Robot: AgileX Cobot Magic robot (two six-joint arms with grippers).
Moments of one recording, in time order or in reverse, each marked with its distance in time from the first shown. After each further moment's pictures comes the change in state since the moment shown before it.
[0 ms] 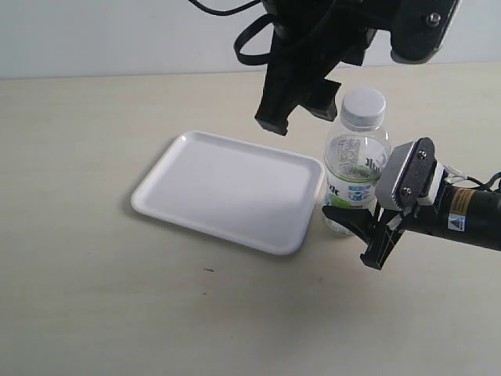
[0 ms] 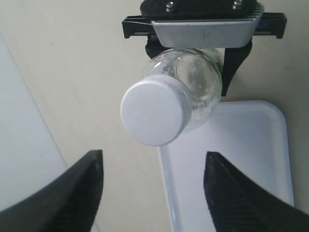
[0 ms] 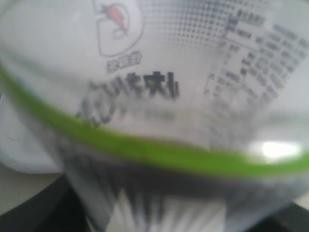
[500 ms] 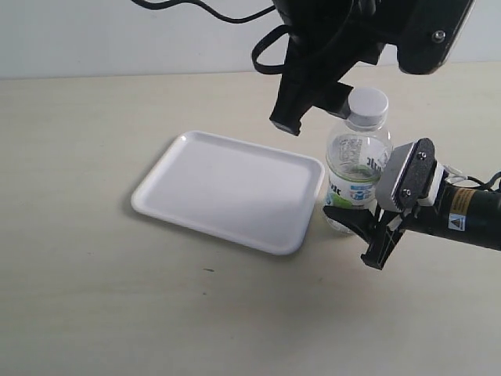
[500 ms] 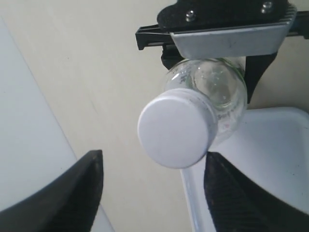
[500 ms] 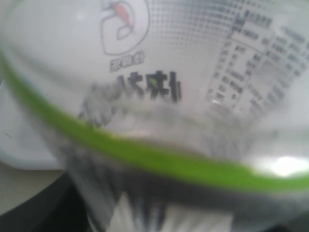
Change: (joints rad) left arm 0.000 0.030 0.000 -0.006 -0.087 0.054; right arm 0.000 -0.002 0.000 0.007 0.004 -0.022
